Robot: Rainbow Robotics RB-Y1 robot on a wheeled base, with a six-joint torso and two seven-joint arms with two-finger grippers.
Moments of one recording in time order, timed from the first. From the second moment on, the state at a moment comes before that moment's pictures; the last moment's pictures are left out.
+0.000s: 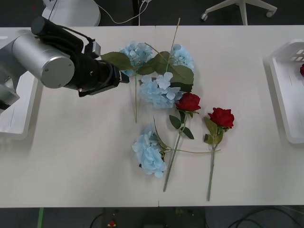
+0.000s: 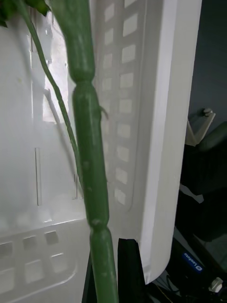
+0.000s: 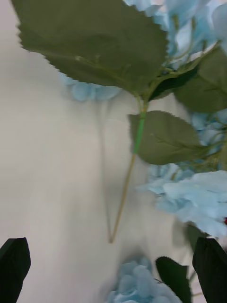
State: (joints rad) right arm -0.43 -1.13 0.06 -1.12 -0.66 1.14 1.73; left arm -0.78 0.78 -0.60 -1.63 0.95 1.12 -0.72
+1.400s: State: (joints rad) right arm -0.55 -1.06 0.11 -1.32 -1.07 1.49 1.54; left arm -1.03 0.41 -0.92 -1.02 0.69 1.04 -0.83
